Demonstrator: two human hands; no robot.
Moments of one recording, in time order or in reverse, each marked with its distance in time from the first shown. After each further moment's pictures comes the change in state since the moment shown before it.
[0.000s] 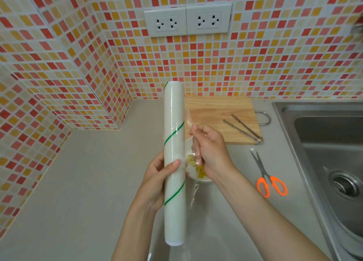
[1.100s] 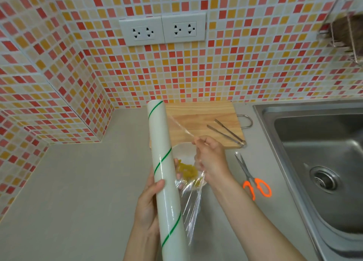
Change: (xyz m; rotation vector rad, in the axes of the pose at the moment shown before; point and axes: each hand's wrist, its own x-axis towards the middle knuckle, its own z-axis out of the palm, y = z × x) left_hand -0.002 -0.025 0.023 -0.455 -0.100 -0.098; right_hand 0.009 -0.003 -0.032 0.008 0.324 0.124
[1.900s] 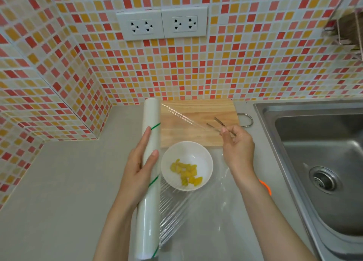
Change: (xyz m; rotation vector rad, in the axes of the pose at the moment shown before) left_hand 0.032 0.048 -0.008 1.149 0.140 0.446; right_hand 0.027 -0.014 -0.052 -0.549 0.248 -0.552
